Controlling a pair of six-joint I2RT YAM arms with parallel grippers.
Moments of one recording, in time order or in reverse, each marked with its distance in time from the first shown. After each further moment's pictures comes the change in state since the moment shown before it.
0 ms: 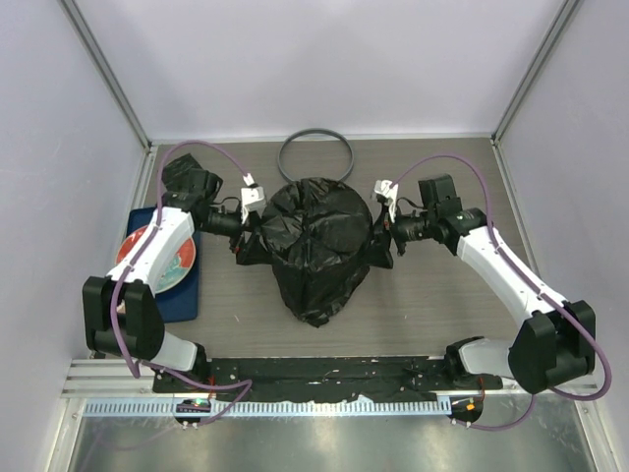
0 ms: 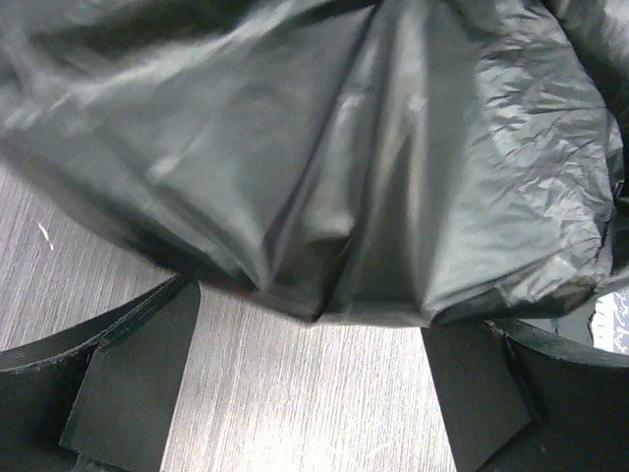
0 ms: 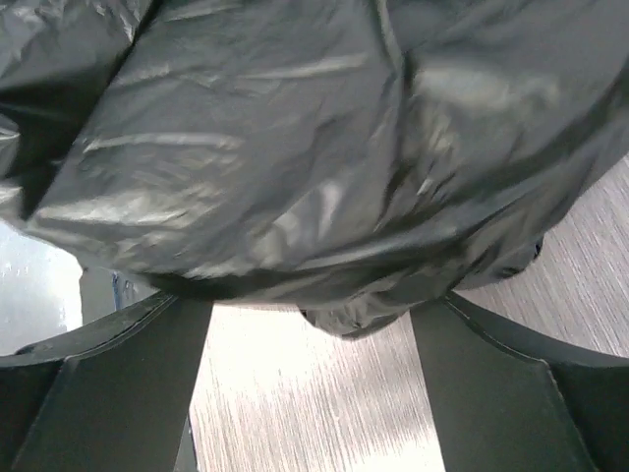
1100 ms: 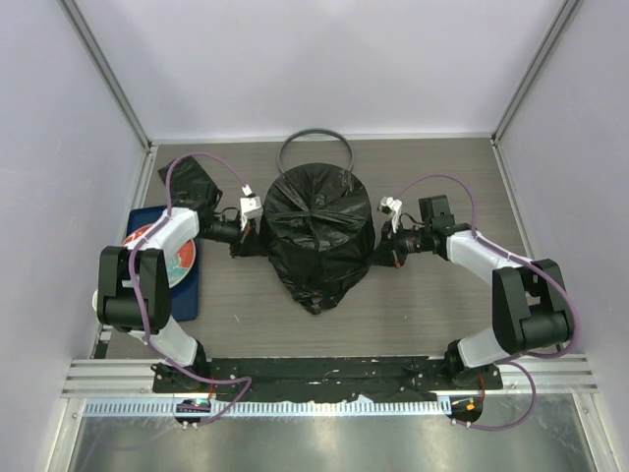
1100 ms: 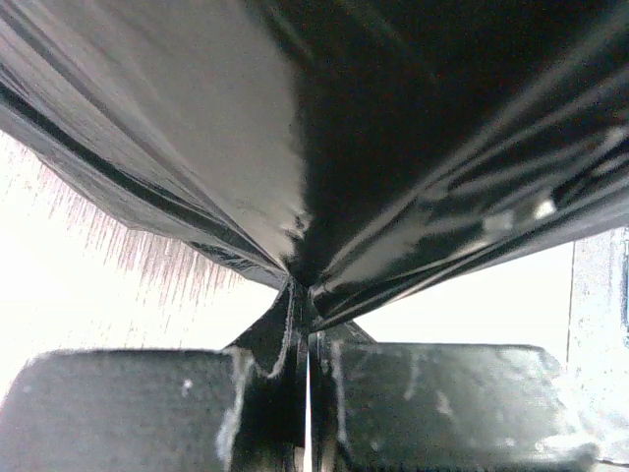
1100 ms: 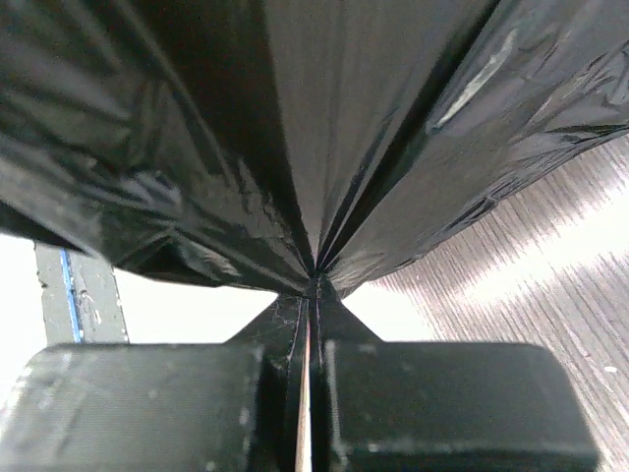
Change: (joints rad) left arm 0.074 0.160 -0.114 0.185 0.018 0.051; right arm -0.109 0.187 -0.252 0.415 -0.007 0.154
